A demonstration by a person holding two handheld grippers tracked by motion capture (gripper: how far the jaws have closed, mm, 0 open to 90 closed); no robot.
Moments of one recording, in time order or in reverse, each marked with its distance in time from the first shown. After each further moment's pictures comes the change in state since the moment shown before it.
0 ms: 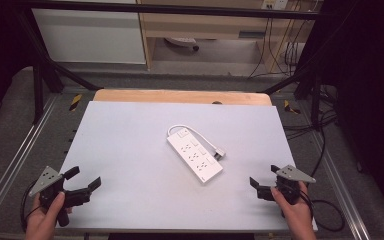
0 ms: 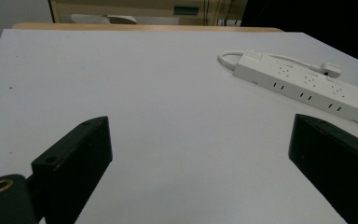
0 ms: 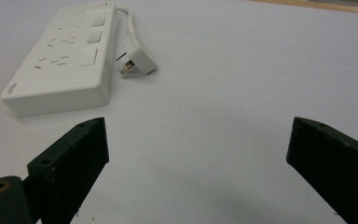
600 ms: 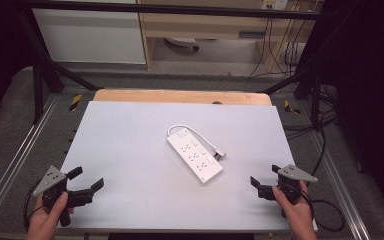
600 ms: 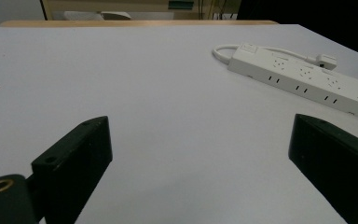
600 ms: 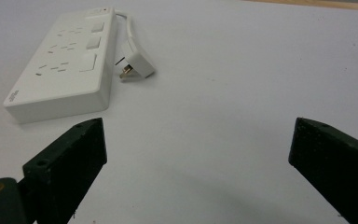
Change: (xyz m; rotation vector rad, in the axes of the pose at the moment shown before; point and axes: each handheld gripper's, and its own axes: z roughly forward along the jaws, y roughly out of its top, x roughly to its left) left arm -0.003 0.000 0.003 0.020 -0.015 0.022; right arm -0.003 0.001 -0.002 -0.014 0.004 0.028
